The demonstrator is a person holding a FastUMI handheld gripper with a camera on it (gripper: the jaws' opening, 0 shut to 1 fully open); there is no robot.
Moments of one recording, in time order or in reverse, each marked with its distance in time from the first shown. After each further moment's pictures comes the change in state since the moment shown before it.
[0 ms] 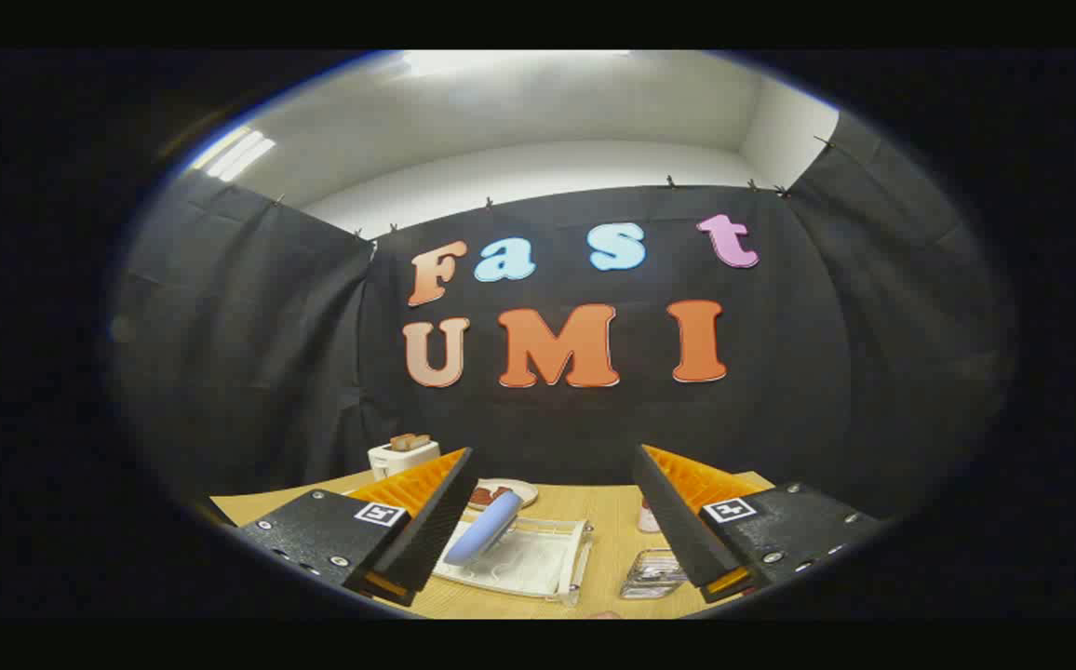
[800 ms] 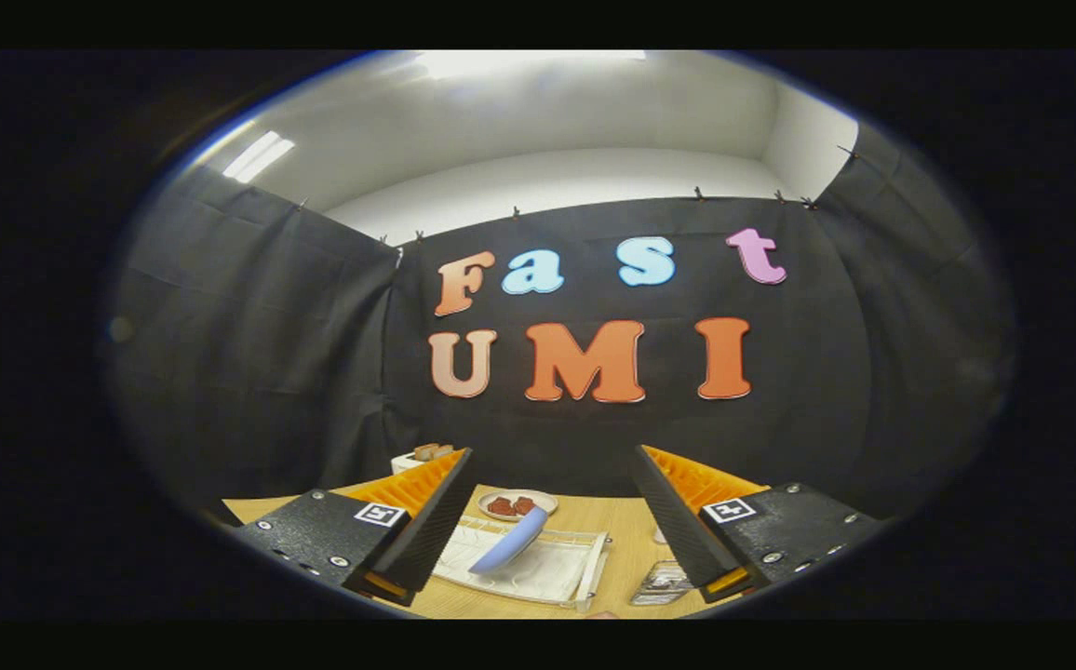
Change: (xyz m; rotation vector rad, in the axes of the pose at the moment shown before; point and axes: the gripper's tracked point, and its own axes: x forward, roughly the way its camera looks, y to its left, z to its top) arm -0.001 0.031 0.030 -0.012 -0.010 0.082
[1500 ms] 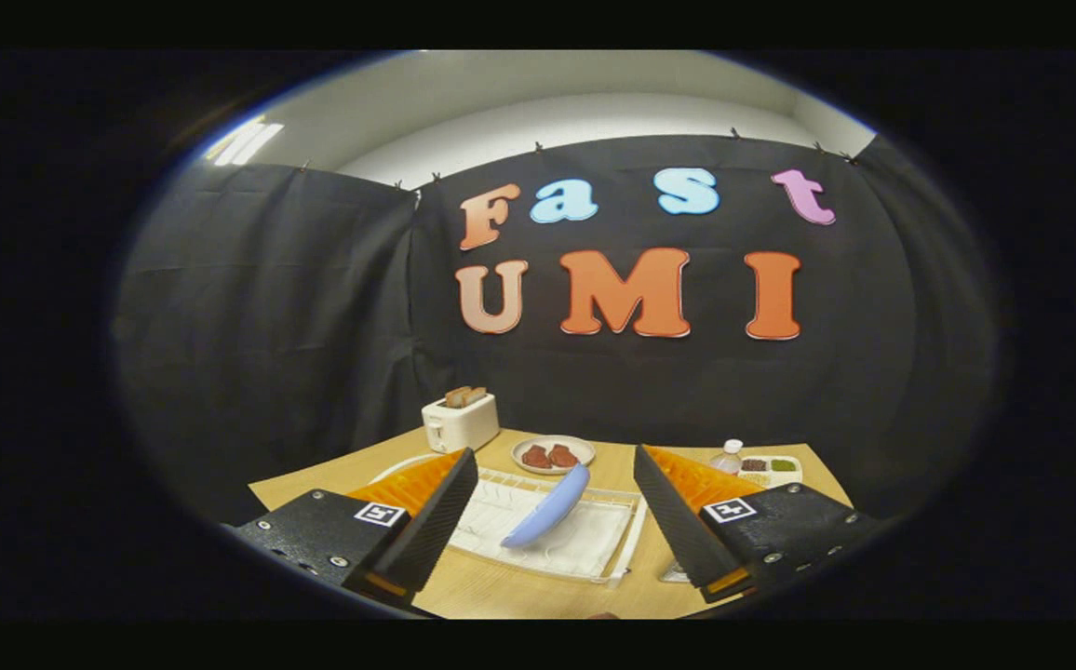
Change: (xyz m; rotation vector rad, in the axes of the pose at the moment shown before) arm 0.038 0.027 -0.063 0.018 0.312 0.099
